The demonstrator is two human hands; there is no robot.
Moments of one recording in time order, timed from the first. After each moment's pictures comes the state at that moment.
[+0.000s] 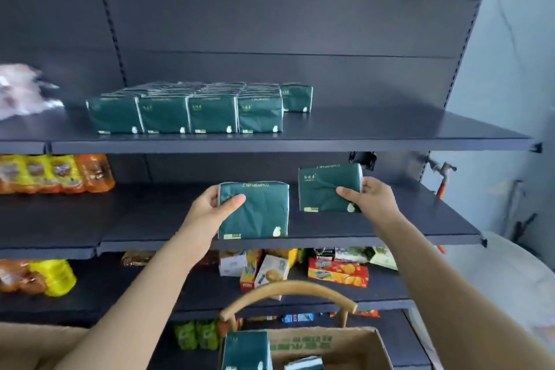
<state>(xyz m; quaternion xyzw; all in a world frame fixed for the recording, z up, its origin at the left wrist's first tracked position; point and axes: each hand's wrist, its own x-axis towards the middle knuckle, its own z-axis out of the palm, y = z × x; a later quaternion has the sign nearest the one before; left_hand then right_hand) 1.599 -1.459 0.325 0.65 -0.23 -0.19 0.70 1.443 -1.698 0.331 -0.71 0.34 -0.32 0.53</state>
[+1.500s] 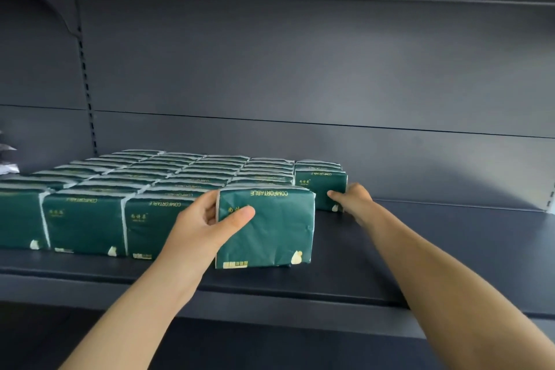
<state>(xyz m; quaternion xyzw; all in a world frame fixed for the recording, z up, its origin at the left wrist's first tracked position) 1.756 -1.628 0.432 0.62 -0.27 -0.07 0.73 1.775 -1.948 0.412 -0.81 0.33 -0.24 0.42</state>
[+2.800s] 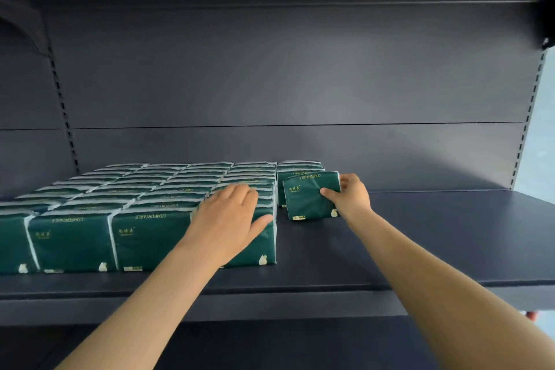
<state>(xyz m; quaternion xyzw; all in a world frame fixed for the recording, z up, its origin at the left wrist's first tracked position) 1.782 -1.672 0.441 0.83 -0.45 0.32 0.00 1.722 -1.911 0.423 -0.74 0.30 -0.38 0.47</state>
